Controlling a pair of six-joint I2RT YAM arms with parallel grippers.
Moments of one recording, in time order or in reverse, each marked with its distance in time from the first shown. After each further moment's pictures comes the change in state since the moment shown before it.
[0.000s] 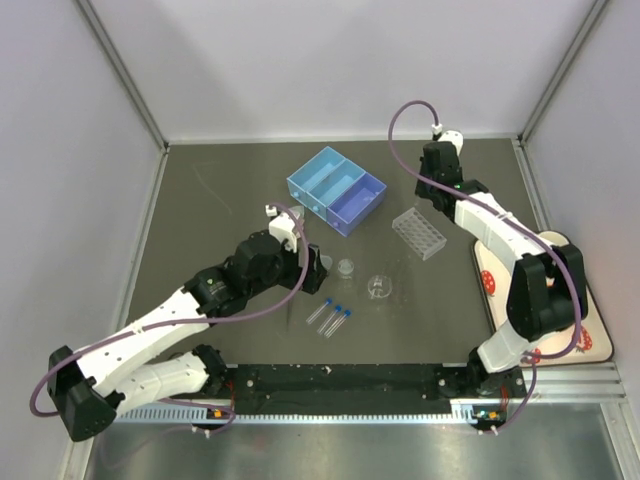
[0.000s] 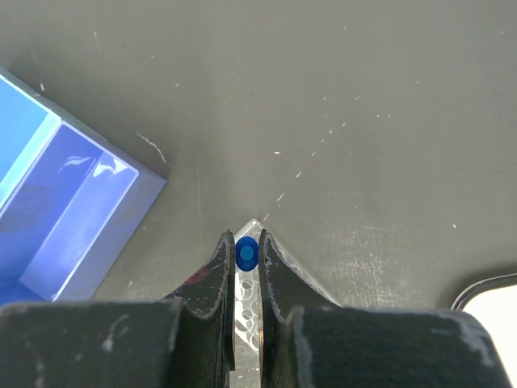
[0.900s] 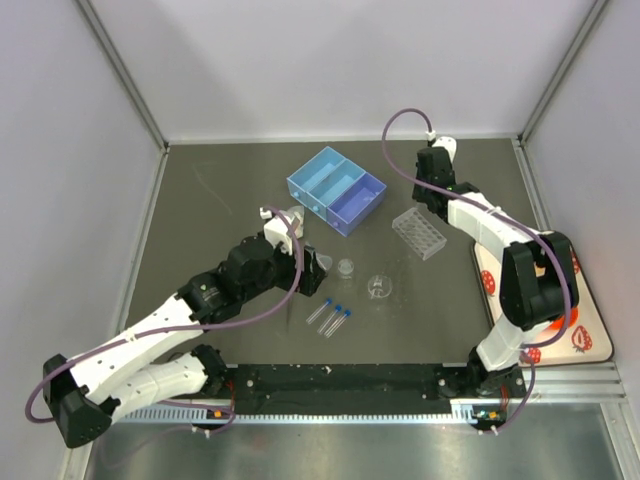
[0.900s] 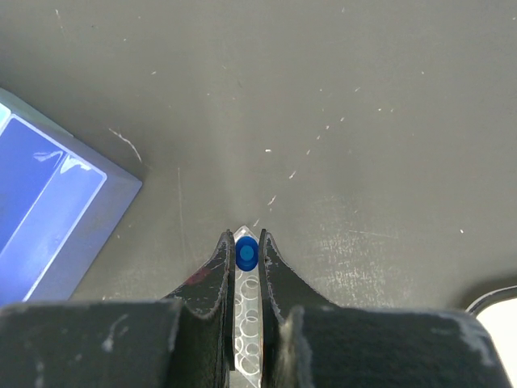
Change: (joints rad) left arm -0.005 -0.060 -0.027 0.022 0.010 0.000; right arm 0.000 0.079 -0.017 0.053 0.026 -0.021
